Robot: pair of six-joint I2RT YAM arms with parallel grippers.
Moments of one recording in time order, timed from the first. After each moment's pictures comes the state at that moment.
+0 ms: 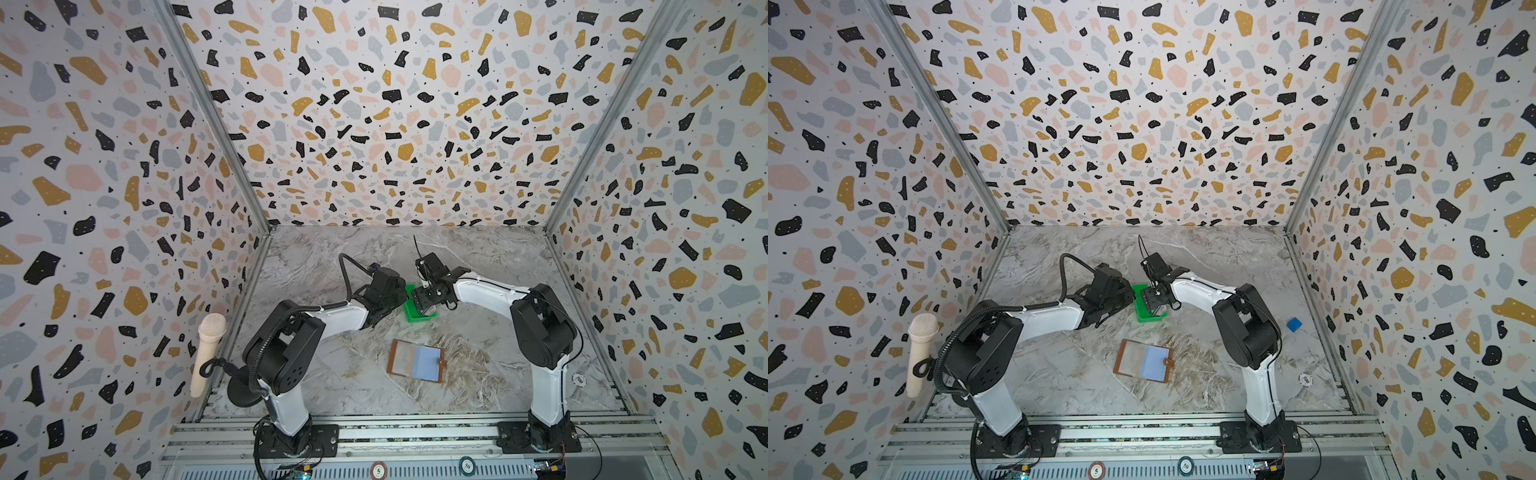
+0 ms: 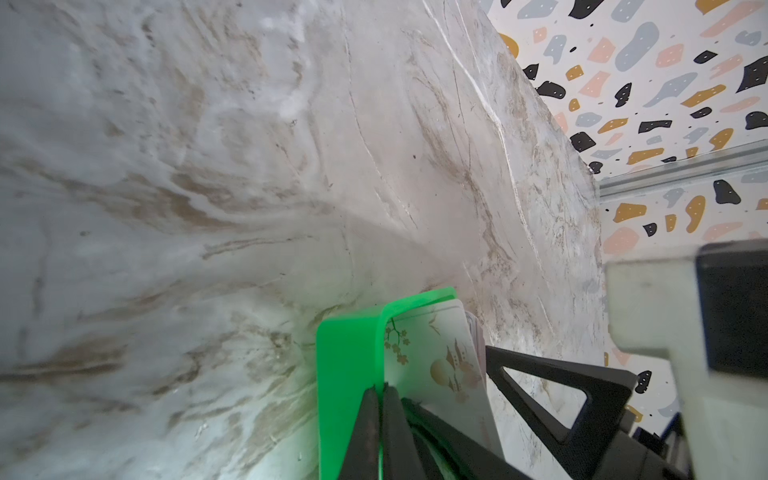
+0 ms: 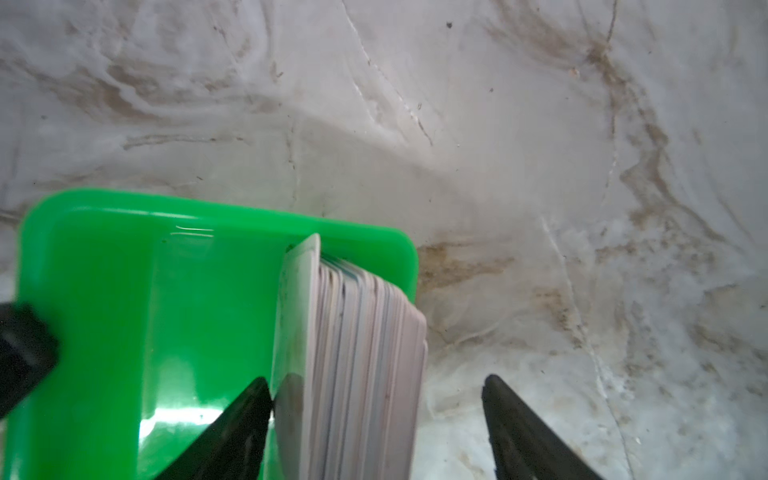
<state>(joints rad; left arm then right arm) -0.60 1.77 0.98 0.11 -0.02 -1.00 0.66 1.99 1.43 -0.53 0.13 0.18</state>
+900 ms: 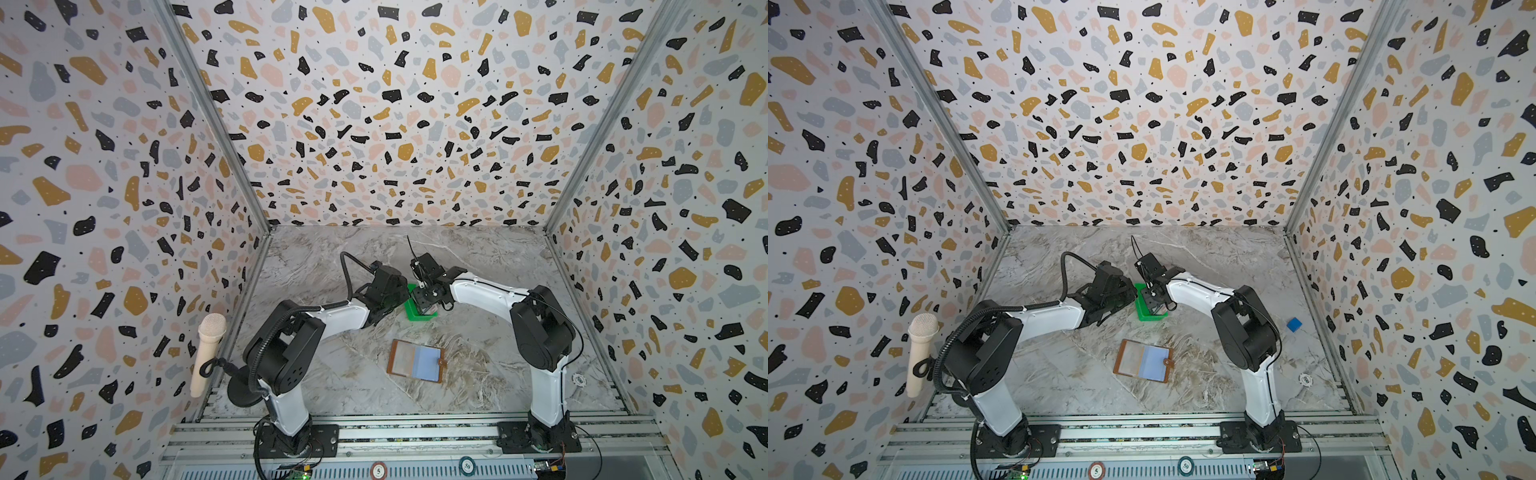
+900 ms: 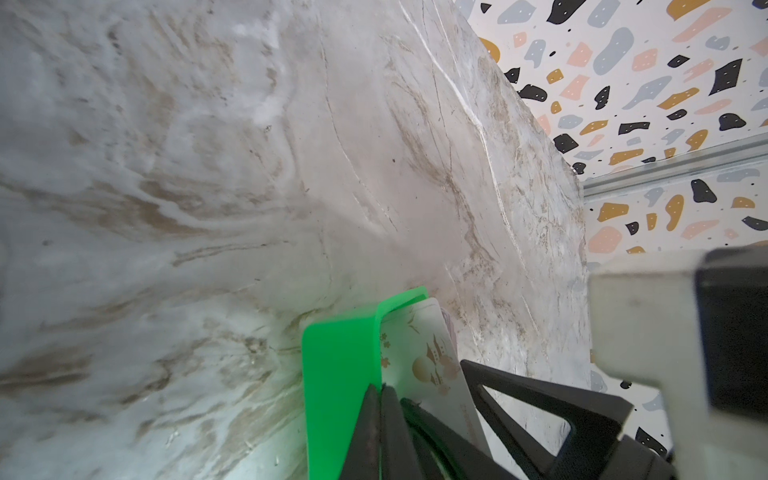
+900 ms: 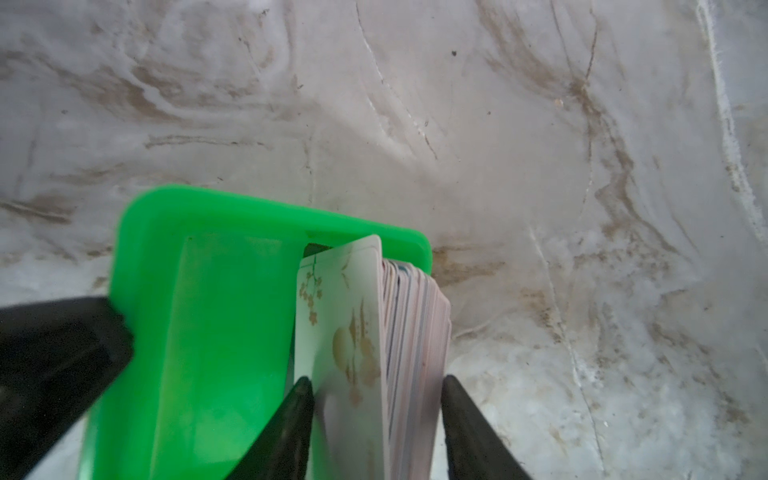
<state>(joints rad) -0.61 1.77 1.00 0.12 -0.02 -1.00 0.69 1.99 1.46 -0.57 0.19 0.16</state>
